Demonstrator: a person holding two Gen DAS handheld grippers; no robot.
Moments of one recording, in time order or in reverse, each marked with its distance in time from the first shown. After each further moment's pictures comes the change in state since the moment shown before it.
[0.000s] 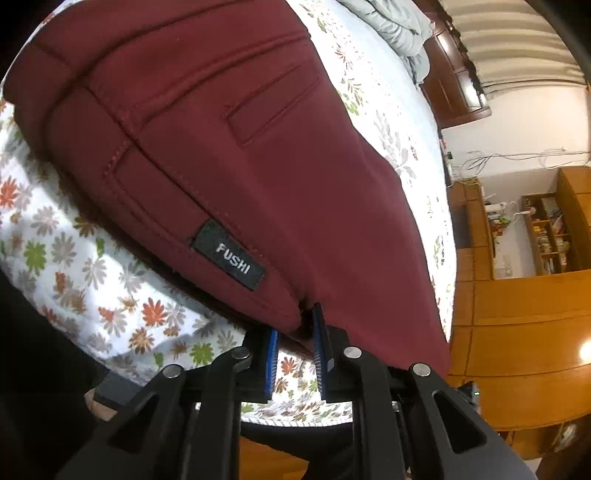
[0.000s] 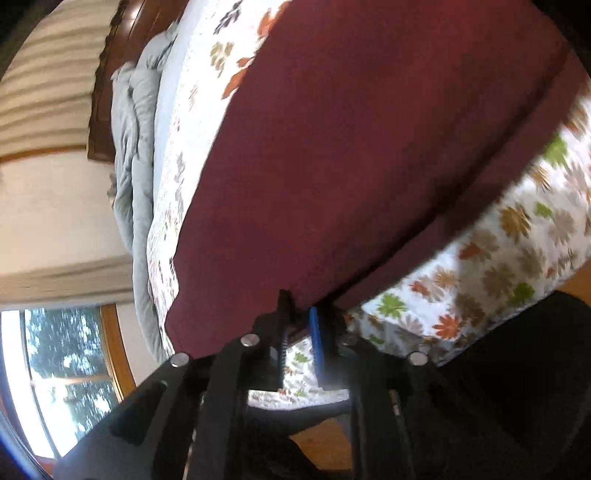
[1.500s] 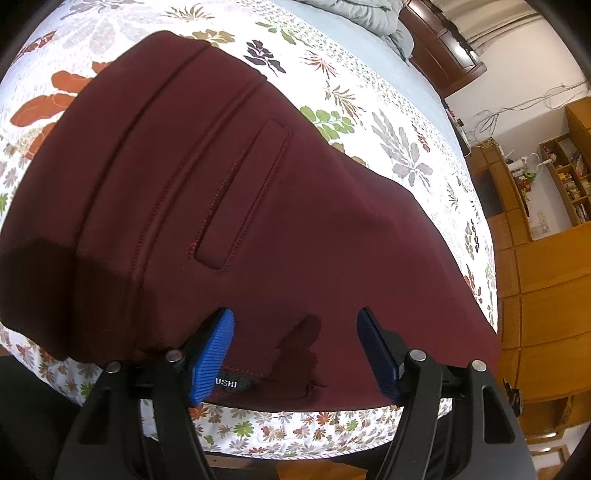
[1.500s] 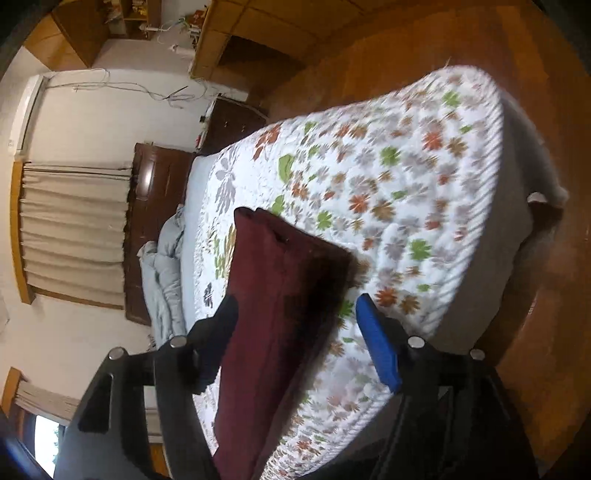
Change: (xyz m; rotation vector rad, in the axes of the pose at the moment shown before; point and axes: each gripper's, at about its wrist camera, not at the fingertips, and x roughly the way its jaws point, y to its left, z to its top) left arm 0.002 -0.029 0.052 0.200 -0.015 0.171; right arm -0.230 -0.180 0.107 0.210 -0.605 0.161
